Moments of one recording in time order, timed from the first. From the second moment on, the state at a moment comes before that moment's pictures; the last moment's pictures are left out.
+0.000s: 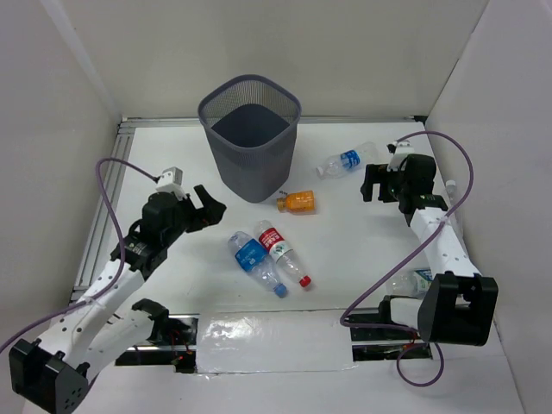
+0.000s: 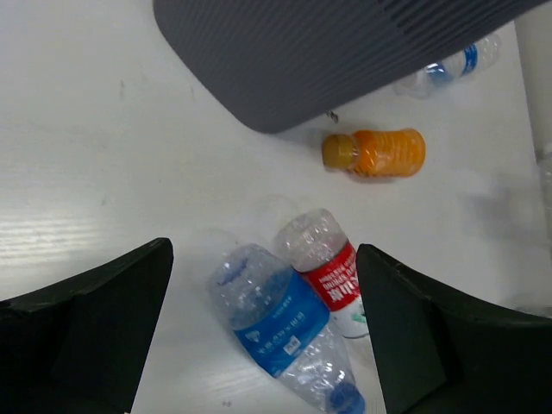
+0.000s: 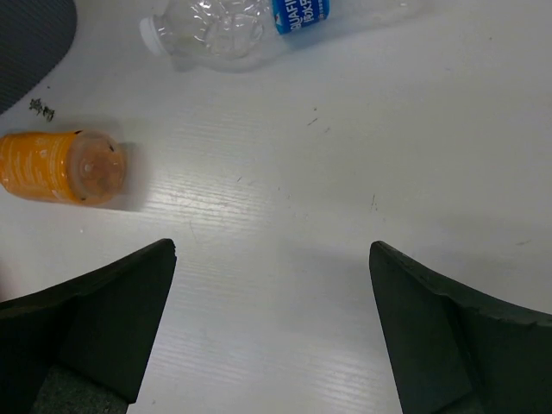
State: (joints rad) left arm -0.37 0.82 0.67 -0.25 -0.06 -0.62; right arm -0.11 1.22 0.87 -0.26 -0.25 -0.07
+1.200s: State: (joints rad) left arm -0.87 1.63 0.96 -0.67 -0.36 -1.34; right arm -0.14 1.21 0.84 -0.33 -0.57 -0.32
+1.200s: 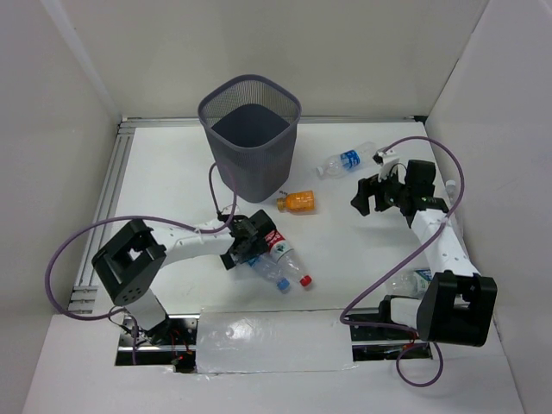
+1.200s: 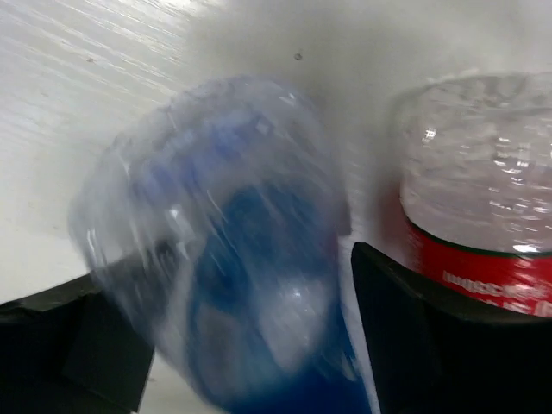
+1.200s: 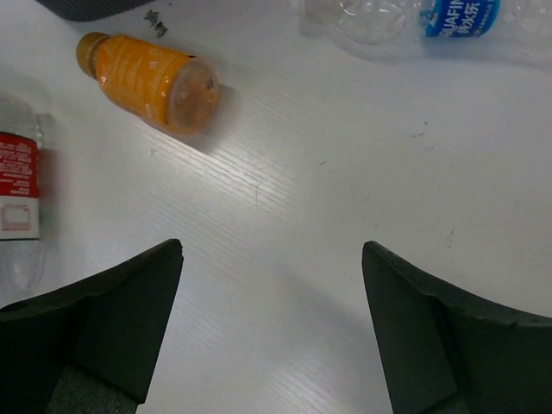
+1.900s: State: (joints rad) left arm -0.98 1.08 1.11 -0.76 -0.49 -1.06; right arm 0.20 1.24 0.88 -0.38 -0.65 -0.39
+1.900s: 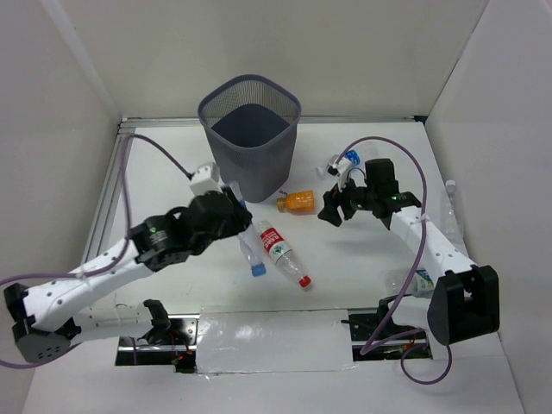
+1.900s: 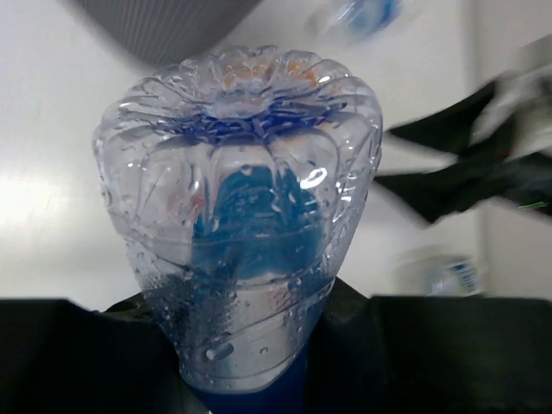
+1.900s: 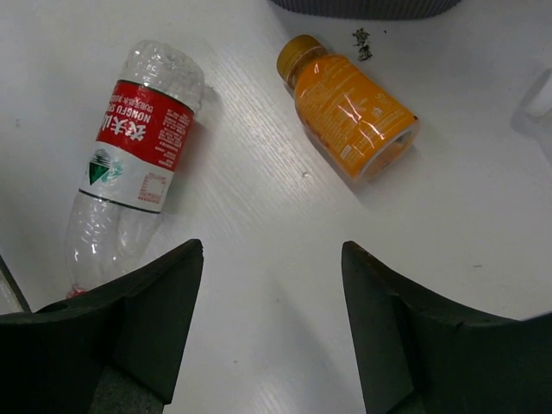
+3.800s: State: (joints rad) left arm -0.94 0.65 0.75 -0.33 -0.54 -0.40; right arm 0.55 1.04 1.00 -0.32 -0.51 -0.26
